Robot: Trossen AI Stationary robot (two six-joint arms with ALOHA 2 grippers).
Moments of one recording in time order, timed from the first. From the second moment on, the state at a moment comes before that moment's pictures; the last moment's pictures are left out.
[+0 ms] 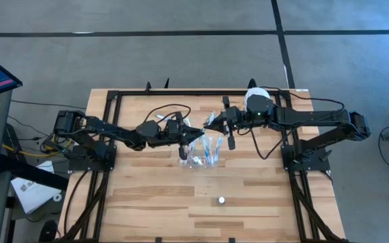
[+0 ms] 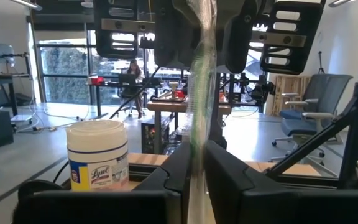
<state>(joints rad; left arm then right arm) 0.01 1.56 0.72 1.03 -0.13 0.00 -0.10 1.26 1.05 0.05 -0.16 -0.10</state>
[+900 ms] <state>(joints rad) -0.01 1.37 0.55 1.03 -0.16 0.00 -0.10 1.25 1.05 -0.05 -0.16 -0.05</state>
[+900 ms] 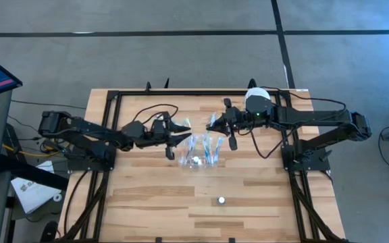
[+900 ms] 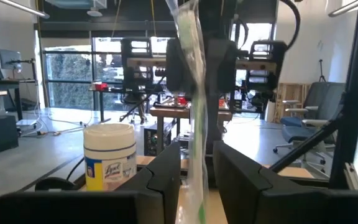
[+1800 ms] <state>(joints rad) -0.01 1.34 0.53 1.02 -0.16 0.00 -0.01 1.23 0.99 -0.16 -0.16 -0.01</state>
